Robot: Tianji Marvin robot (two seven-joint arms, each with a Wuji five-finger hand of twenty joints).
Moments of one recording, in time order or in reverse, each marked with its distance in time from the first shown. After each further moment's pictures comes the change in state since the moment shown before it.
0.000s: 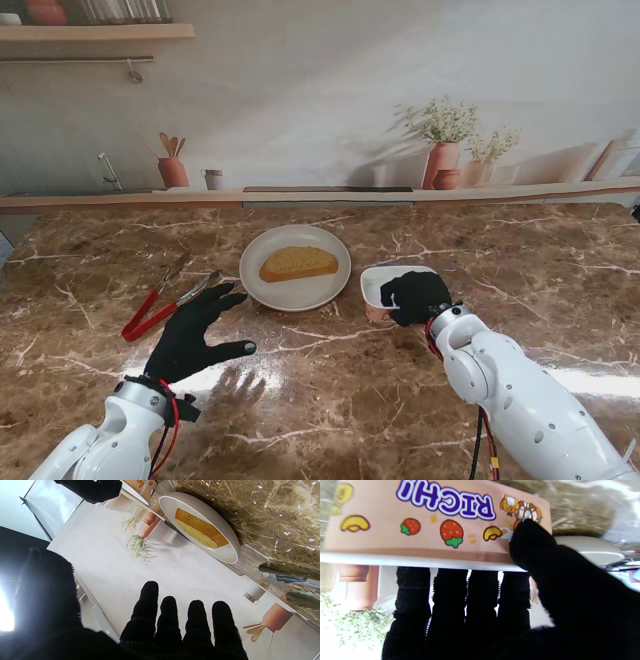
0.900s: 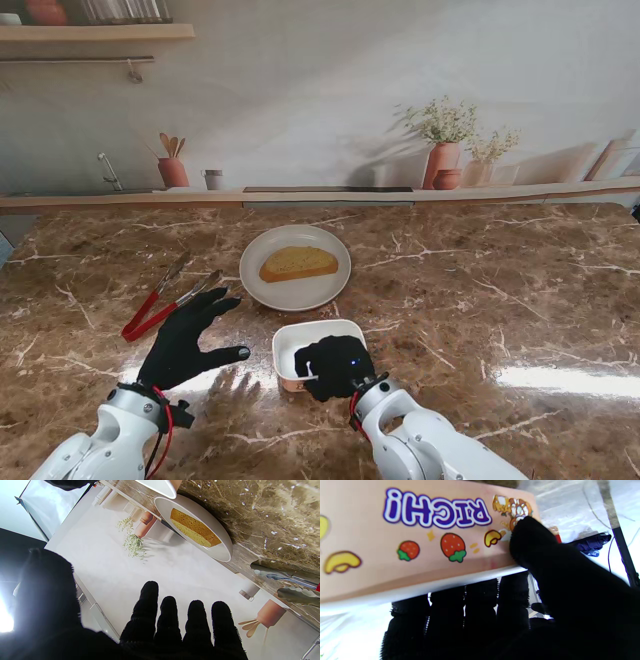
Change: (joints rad) left arm 0.034 -0.001 -0.023 -0.003 0.016 -0.015 0.018; right arm -0.176 -0.035 -0.259 -0.261 0.075 0.133 -0.089; left_hand 0.000 0.000 0.000 0.000 0.000 0.000 0.000 0.000 0.000 0.000 0.000 0.000 0.000 0.000 0.000 -0.002 0.000 -0.007 -0.001 -0.003; right_hand 0.002 -0.030 0.009 -0.001 0.014 0.025 0.024 -0.081 0.047 0.025 0.000 -0.025 0.048 0.033 0.007 0.000 0.108 0.015 0.115 -0.023
